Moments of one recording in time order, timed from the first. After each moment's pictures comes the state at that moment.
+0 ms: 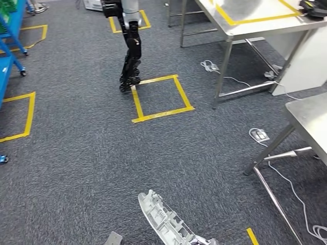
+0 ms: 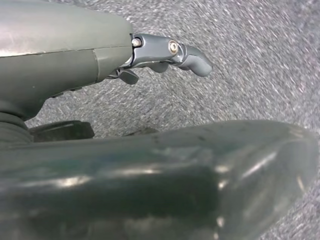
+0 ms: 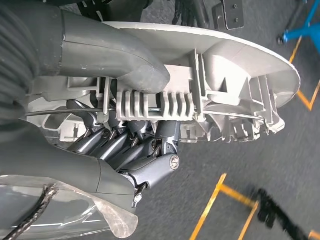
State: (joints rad) left arm -0.05 -0.25 0.69 -0.25 -1.10 0.09 -0.56; right arm 0.38 -0.33 0.64 -1.84 0.31 -0.35 -0.10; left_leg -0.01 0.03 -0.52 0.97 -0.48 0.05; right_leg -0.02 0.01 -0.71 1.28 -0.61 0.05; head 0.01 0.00
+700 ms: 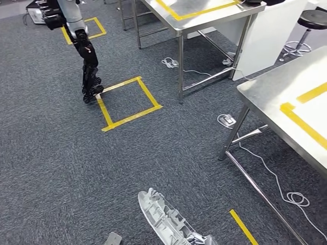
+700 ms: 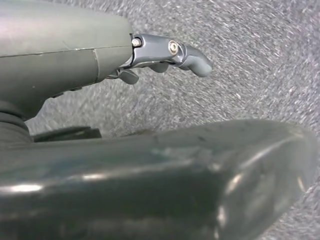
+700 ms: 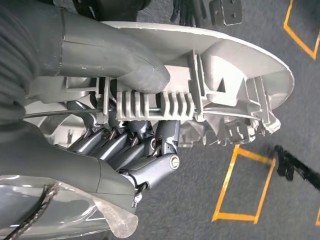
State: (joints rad) left arm -0.04 -0.24 0.69 -0.25 -1.11 0.10 -0.56; right arm 0.38 -0.27 0.61 -1.81 0.34 -0.31 -0.08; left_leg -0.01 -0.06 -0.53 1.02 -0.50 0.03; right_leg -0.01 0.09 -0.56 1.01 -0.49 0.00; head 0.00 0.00
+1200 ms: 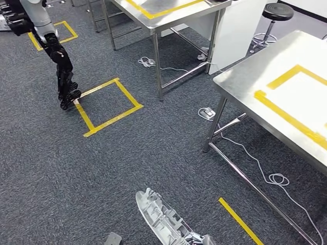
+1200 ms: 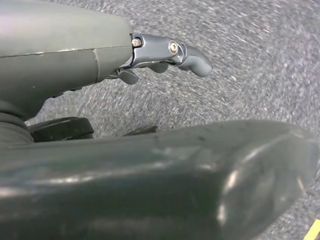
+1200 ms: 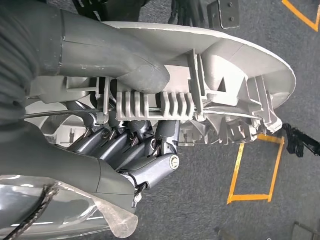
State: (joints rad) left arm -0.04 -0.24 0.69 -0.25 -1.11 0.09 -0.56; right arm 0.38 -0.26 0.60 -1.80 0.34 -0.28 -0.08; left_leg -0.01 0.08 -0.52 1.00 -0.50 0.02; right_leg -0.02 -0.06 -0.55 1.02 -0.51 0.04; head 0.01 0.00
